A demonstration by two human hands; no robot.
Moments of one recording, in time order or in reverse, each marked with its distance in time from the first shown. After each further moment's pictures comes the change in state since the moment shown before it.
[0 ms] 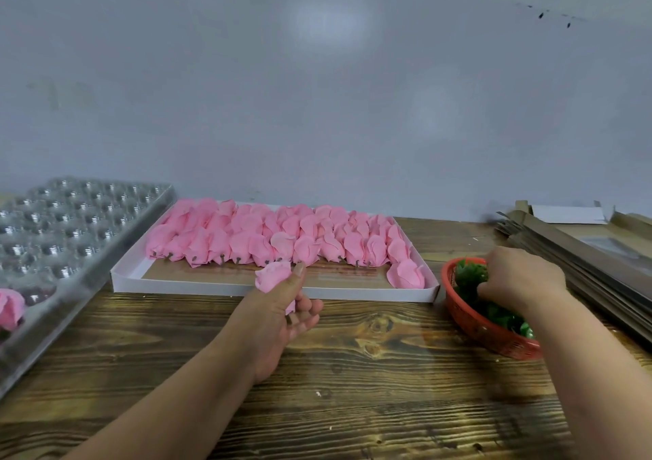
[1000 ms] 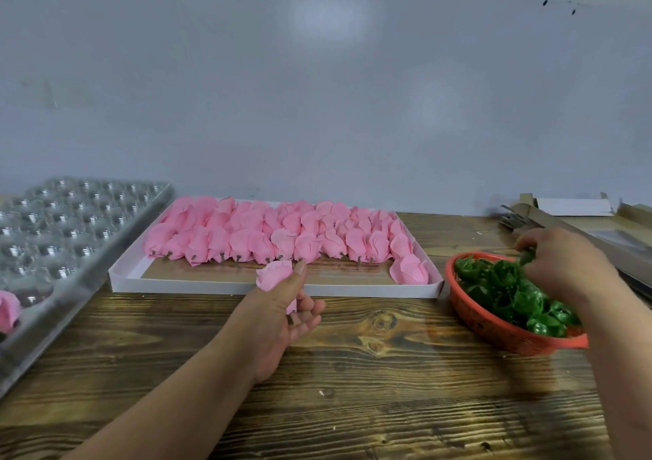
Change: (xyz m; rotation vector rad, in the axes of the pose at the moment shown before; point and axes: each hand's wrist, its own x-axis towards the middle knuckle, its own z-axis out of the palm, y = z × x) left_hand 0.000 0.001 0.001 0.034 0.019 -0.038; right_hand 0.003 0.033 -0.005 0.278 0.142 0.048
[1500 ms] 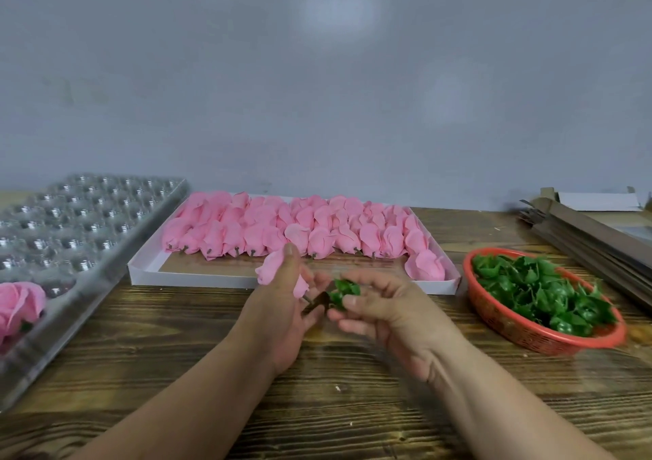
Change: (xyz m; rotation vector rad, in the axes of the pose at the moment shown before) left_hand 0.004 -0.003 -0.004 -0.152 0.030 0.069; right_hand -0.105 -0.146 0.061 1.752 -0.889 0.029
